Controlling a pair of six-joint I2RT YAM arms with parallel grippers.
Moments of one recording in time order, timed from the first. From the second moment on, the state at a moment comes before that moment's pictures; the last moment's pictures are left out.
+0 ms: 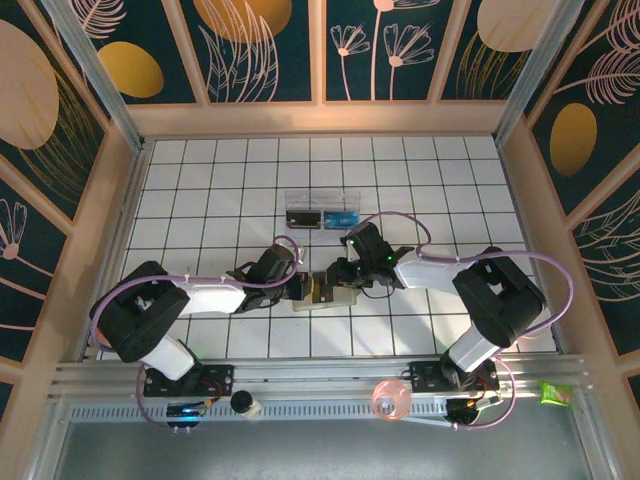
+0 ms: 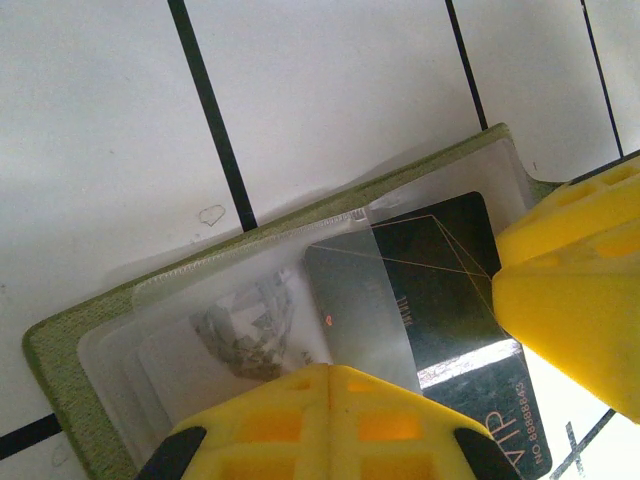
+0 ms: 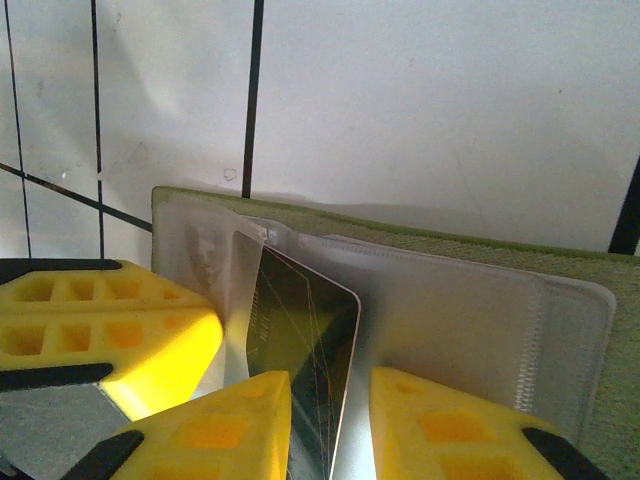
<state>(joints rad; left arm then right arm) -0.79 1.57 0.54 0.20 0.18 -0.67 0.72 1.59 0.72 -0.08 -0.36 0.71</state>
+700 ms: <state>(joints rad) -0.79 1.58 0.54 0.22 0.18 -0.67 0.72 1.61 0.69 0.01 -0.42 0.75</state>
